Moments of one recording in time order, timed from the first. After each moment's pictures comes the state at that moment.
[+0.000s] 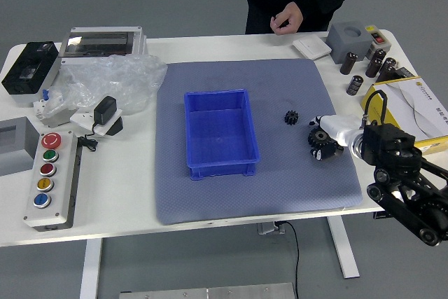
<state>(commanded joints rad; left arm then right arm) 0.00 0.09 -1.41 -0.18 1.17 -0.19 0.20 0.48 -0.46 0.79 1.33 -2.02 0.27 -0.44</state>
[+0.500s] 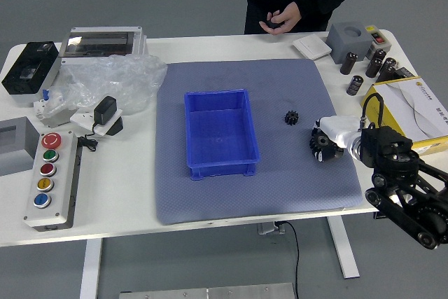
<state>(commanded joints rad) 0.00 0.09 -1.40 -0.18 1.18 -0.19 0.21 0.48 -0.46 0.77 1.32 -2.07 0.25 -0.44</state>
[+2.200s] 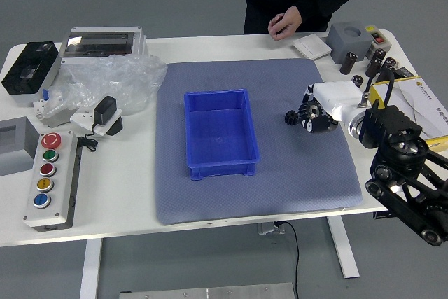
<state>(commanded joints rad) 0.00 0.09 -1.41 -0.18 1.18 -0.19 0.20 0.49 -0.47 0.86 1.54 -2.13 0.19 -0.46</state>
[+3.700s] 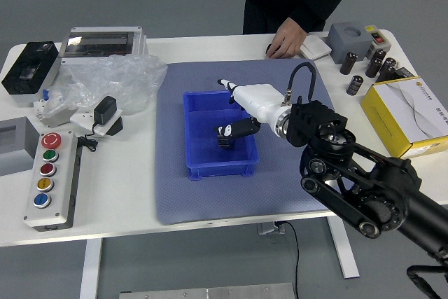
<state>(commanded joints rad) 0.00 0.09 -1.41 -0.18 1.20 -0.19 0.21 0.61 -0.19 0.79 1.46 -2.04 0.26 -0.46</state>
